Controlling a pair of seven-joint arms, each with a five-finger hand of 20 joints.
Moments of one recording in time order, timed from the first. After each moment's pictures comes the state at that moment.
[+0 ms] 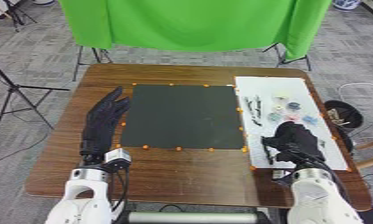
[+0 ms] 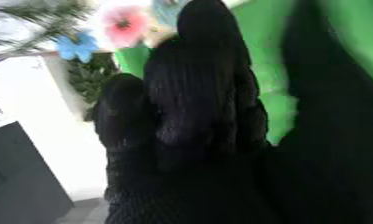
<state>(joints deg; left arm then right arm) 117.4 -77.0 -88.2 -120.3 63.7 6.2 11.2 -116.7 -51.9 78.2 -126.0 -138.2 7.2 38.8</state>
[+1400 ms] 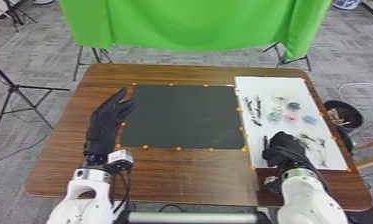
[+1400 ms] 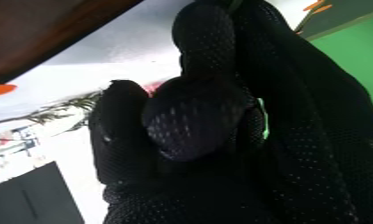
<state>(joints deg) 117.3 -77.0 -87.6 -120.2 63.7 5.0 10.0 -112.5 -54.0 73.6 -121.7 -132.4 4.8 43.7</state>
